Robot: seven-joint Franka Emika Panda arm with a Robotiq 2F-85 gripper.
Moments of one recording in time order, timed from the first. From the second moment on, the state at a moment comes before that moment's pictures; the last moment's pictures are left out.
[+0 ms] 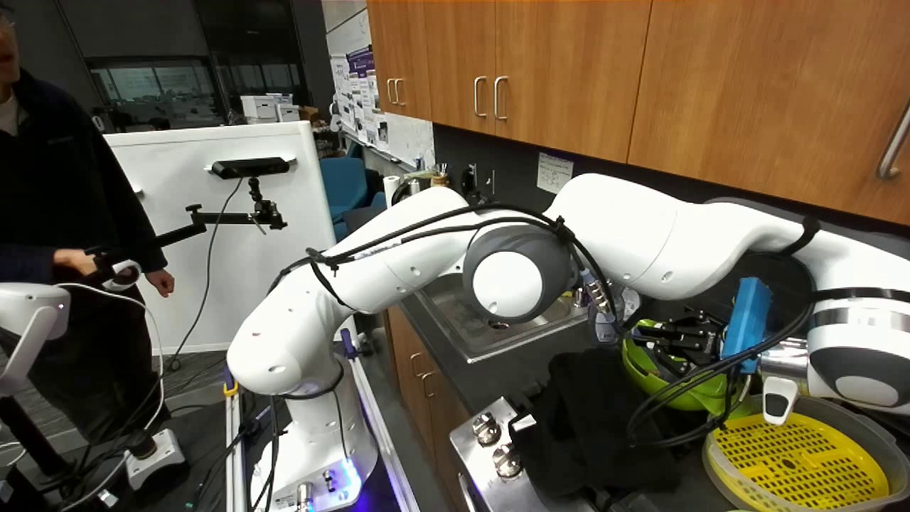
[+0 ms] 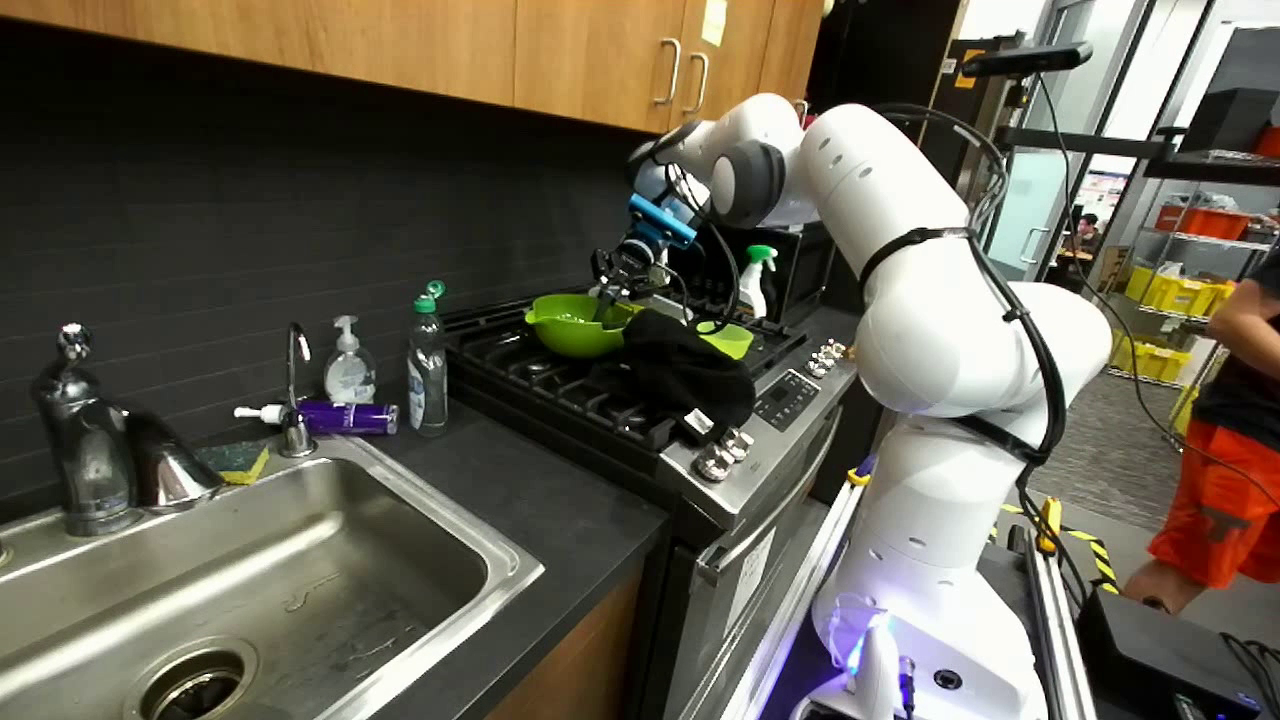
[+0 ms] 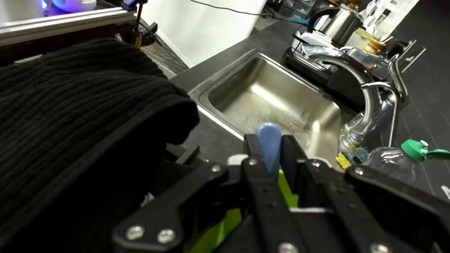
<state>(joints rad) -0.57 0.98 -0.23 -0.98 0.87 0.88 0.23</state>
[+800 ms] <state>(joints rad) -0.56 1.00 -0.16 -0.94 0.87 0.83 0.23</state>
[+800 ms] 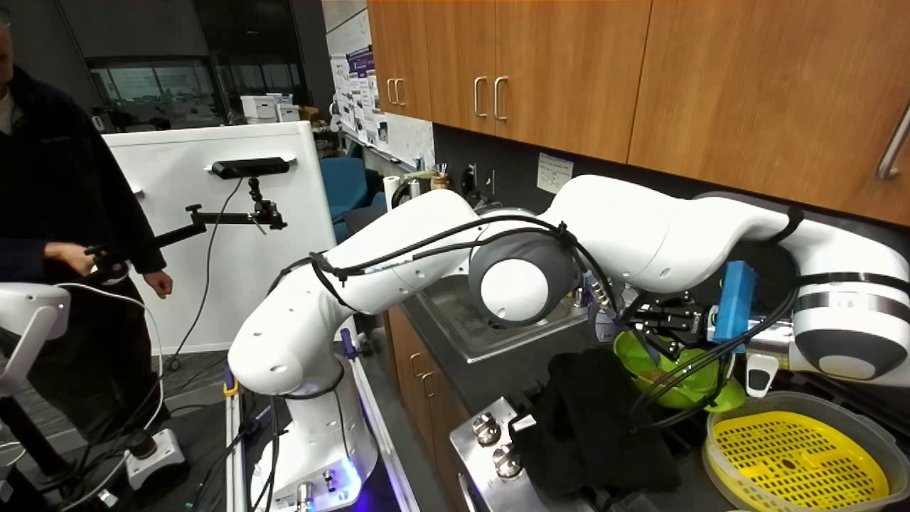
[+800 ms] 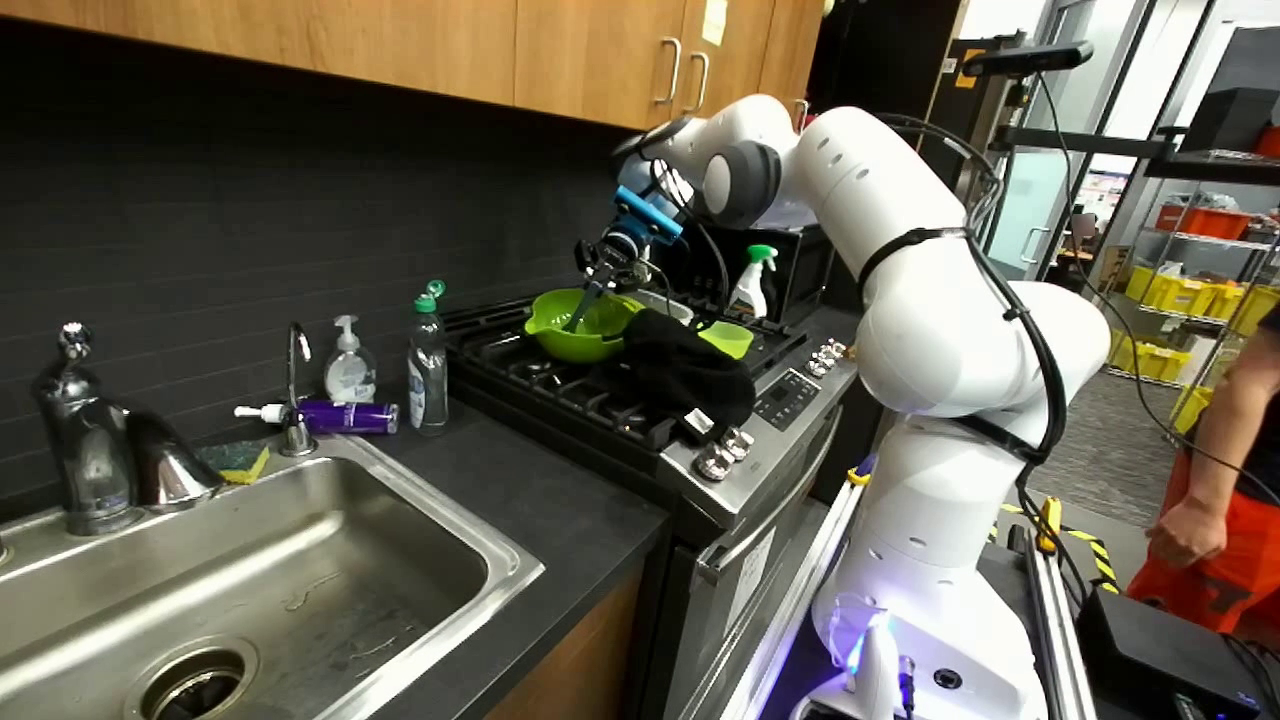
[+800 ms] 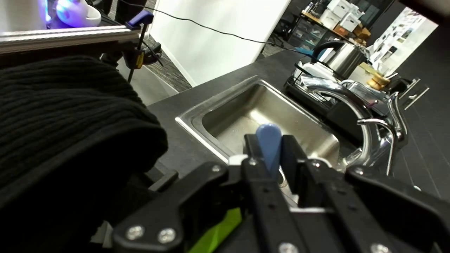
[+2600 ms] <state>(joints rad) -0.65 1.00 -0.20 -0.98 0.87 0.85 0.27</state>
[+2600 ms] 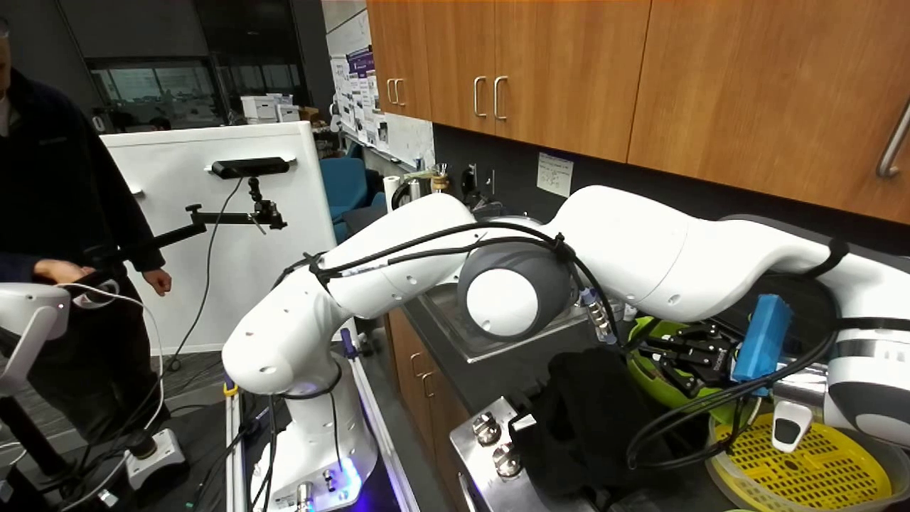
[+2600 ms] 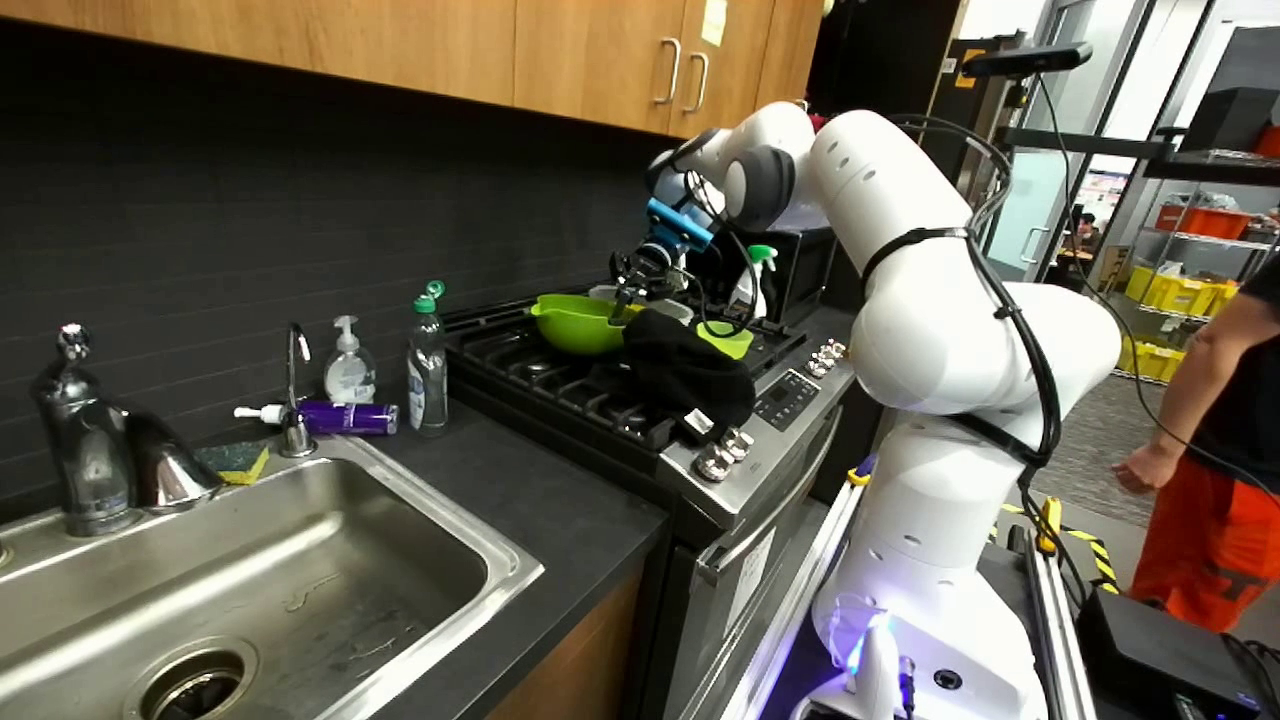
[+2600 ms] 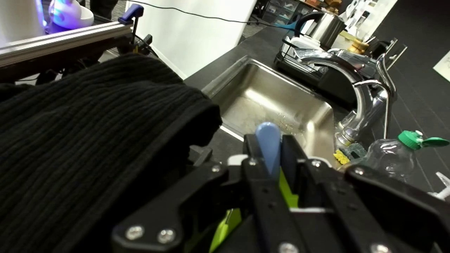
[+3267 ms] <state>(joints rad) -0.63 1.04 -0.16 -0.93 0.87 0.86 0.29</state>
